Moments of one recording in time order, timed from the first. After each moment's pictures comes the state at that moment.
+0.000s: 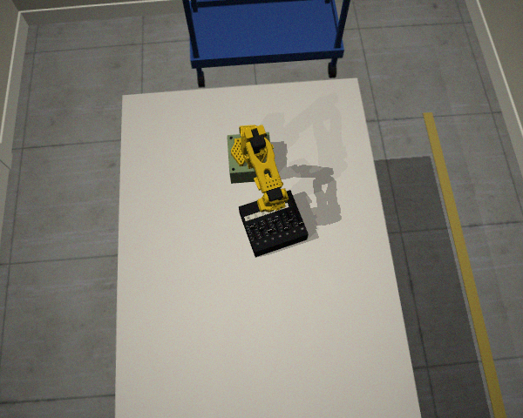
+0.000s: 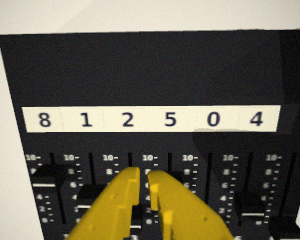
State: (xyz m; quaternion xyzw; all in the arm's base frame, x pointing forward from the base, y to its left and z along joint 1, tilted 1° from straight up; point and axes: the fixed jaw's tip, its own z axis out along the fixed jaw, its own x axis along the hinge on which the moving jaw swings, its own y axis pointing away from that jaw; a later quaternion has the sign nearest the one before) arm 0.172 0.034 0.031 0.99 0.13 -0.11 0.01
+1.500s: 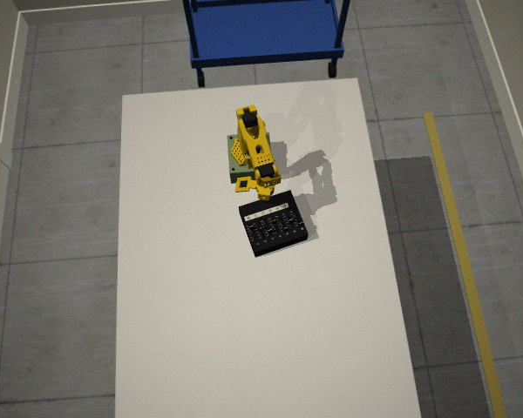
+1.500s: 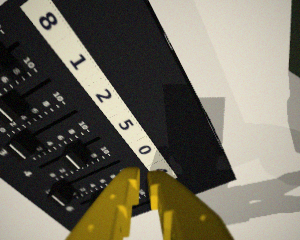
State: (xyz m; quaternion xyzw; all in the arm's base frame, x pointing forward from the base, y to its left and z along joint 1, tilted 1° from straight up) arm 0.150 0.031 0.044 0.79 0.62 -0.01 0.00
